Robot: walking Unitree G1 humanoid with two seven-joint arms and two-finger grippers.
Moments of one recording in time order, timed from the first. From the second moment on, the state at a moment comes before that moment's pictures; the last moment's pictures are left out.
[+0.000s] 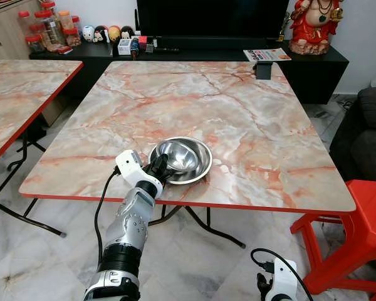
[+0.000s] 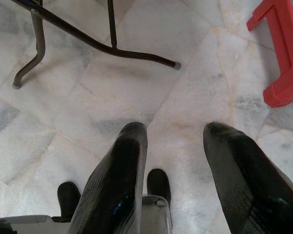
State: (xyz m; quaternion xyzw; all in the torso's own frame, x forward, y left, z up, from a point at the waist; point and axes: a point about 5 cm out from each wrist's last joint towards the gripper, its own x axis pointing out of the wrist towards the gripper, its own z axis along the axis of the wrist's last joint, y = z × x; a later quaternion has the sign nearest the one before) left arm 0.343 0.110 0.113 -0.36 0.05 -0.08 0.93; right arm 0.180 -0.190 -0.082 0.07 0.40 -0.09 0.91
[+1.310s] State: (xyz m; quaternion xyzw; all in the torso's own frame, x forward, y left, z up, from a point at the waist) left arm 0.344 0.144 0.118 -0.16 0.08 -0.13 0.97; right arm 0.180 -0.187 -0.082 0.07 0.40 -0.09 0.91
